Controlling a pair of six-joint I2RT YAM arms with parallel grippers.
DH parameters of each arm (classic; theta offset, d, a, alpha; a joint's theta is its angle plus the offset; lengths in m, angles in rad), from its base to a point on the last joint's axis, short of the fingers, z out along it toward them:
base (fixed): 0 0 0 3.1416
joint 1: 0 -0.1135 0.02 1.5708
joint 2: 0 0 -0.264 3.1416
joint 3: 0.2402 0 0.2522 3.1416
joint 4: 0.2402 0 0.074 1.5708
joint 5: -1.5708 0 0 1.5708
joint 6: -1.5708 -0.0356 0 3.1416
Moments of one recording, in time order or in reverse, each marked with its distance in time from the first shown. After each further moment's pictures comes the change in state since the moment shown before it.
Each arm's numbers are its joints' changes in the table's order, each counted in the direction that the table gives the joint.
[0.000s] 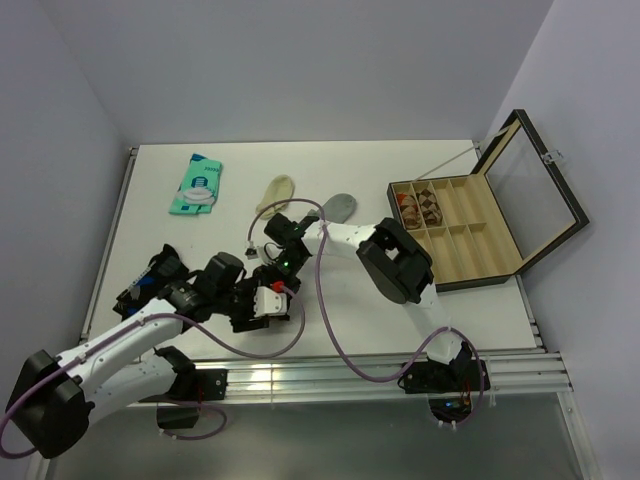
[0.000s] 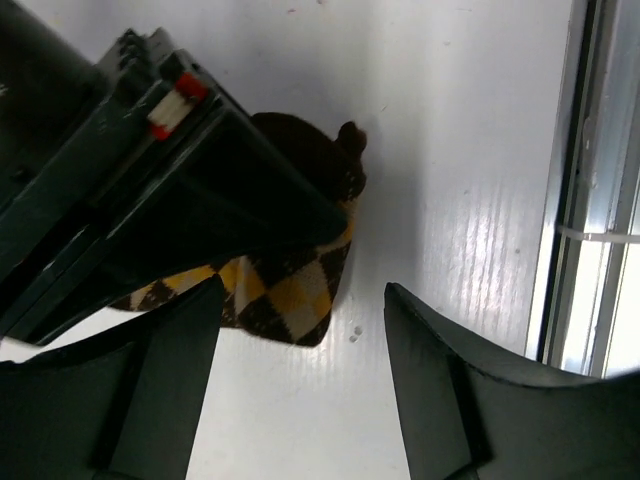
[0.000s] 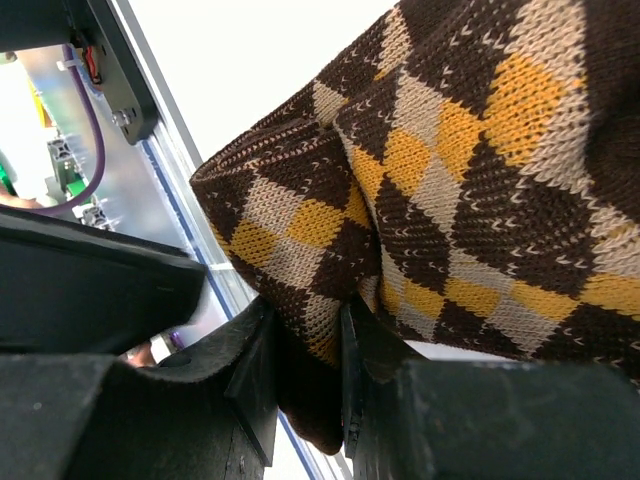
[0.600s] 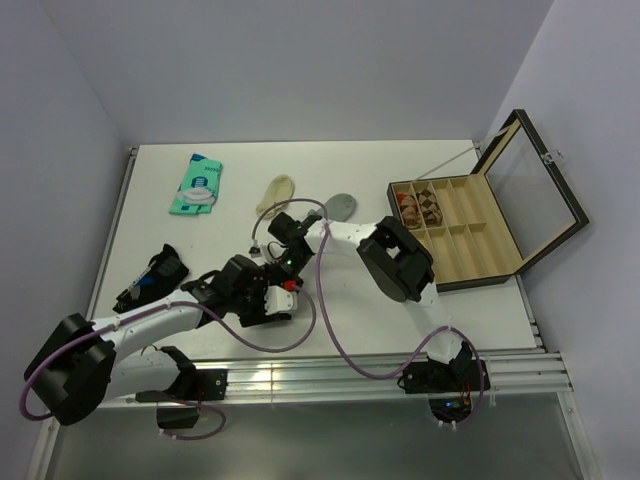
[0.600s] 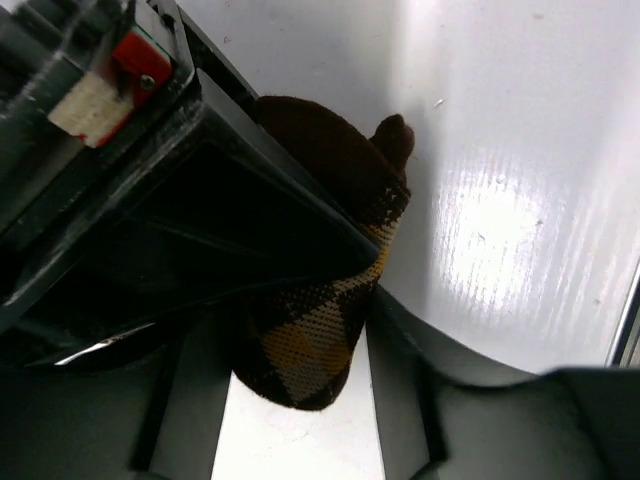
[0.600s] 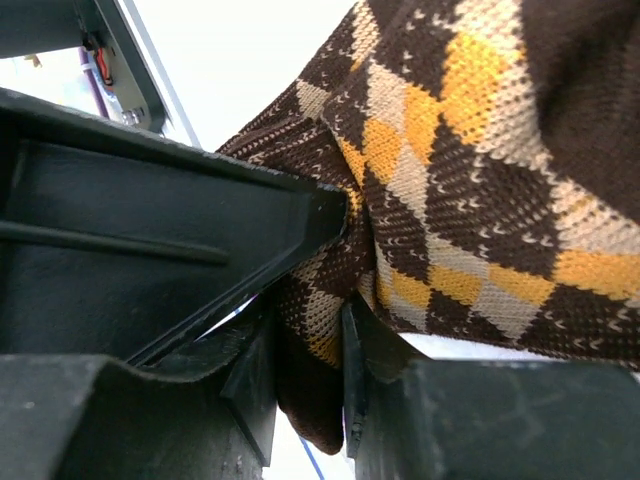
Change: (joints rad) left arm 0.068 0.206 -0.053 -0.220 0.125 0.067; right arm 0.018 0.005 -0.014 -0.008 0.033 -0.015
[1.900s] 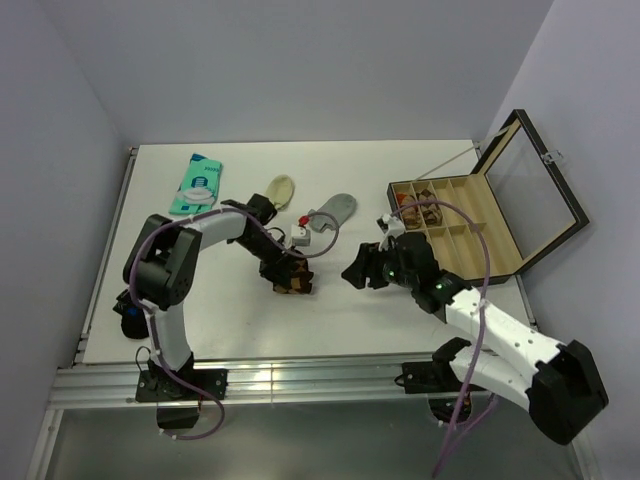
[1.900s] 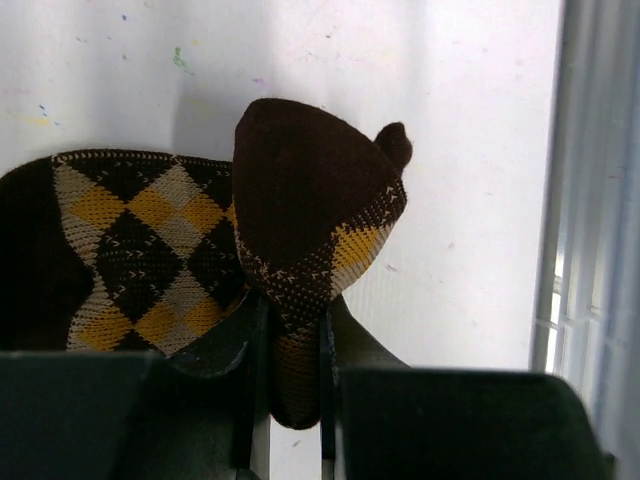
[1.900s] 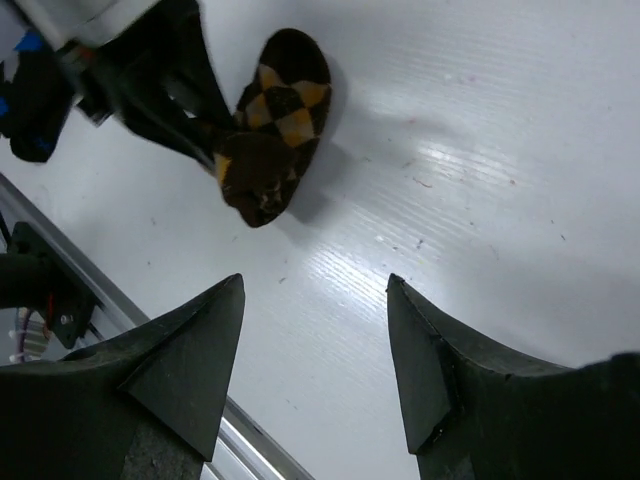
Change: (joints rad) left arm -0.249 0.753 0.708 0.464 -0.563 -0.116; right arm 0.310 -1.250 -1.056 -0.614 -0.592 -0.408
